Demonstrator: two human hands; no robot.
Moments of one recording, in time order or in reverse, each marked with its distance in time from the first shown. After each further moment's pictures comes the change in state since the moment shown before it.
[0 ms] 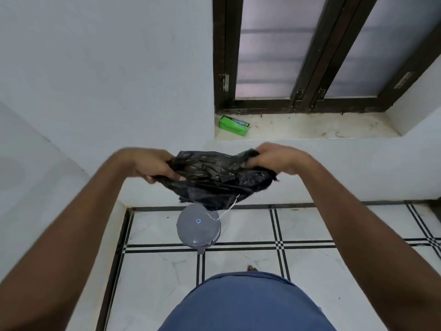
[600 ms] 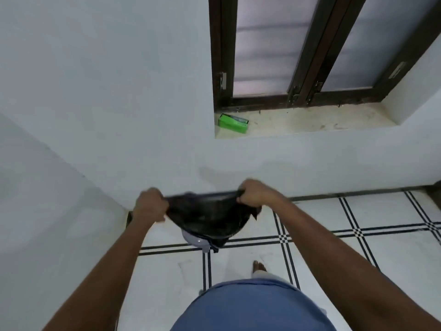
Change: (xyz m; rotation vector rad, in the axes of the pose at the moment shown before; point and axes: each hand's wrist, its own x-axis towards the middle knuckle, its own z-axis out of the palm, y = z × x) left_hand 0.062 -0.112 0.096 -0.002 0.631 -0.323; right_hand 0.058 0.057 0.117 -0.336 0.061 0.096
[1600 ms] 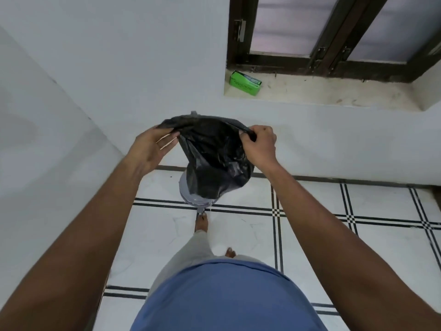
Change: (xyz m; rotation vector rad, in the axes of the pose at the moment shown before) left_hand -0.044 0.007 0.003 -1.556 -0.212 0.034; right_hand -0.014 0.013 0.022 0.474 0.541 -0.092
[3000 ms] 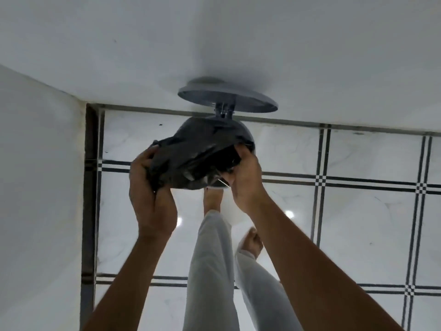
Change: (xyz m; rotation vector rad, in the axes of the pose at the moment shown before) left_hand 0.259 -0.282 -0.172 0.636 0.402 0.286; right_hand 0.153 0.177 0.410 0.893 -0.189 0.966
